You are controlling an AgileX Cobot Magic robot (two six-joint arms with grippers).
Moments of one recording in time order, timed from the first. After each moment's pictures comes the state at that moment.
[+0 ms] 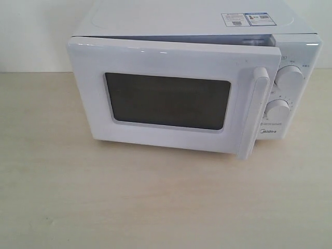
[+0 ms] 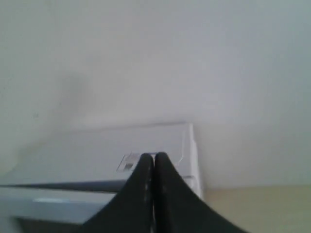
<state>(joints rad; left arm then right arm) -0.44 0.92 -1.10 -0.95 0.67 0.94 0.12 0.28 -0.80 0.06 0.51 0.10</state>
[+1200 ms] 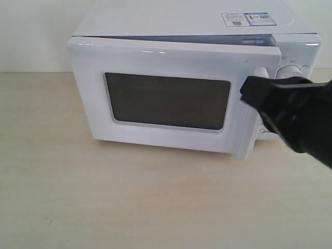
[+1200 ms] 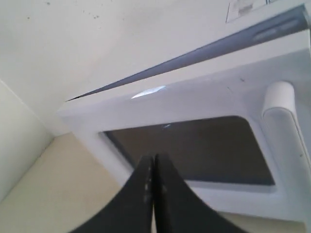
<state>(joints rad) -0.44 0.74 -1.10 -0.83 0.81 0.81 1.11 0.94 -0.43 1.24 -0.68 -0.48</state>
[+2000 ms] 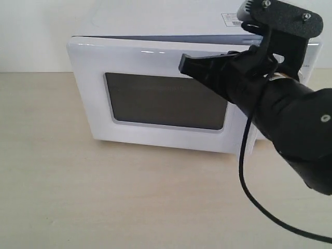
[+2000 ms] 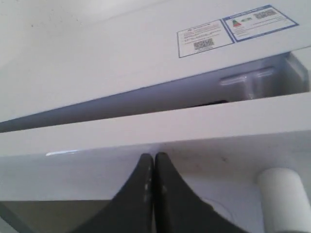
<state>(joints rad) -0.44 0.74 -1.10 -0.82 0.84 0.77 0.89 1.43 -0.72 1.21 -0.78 -0.55</state>
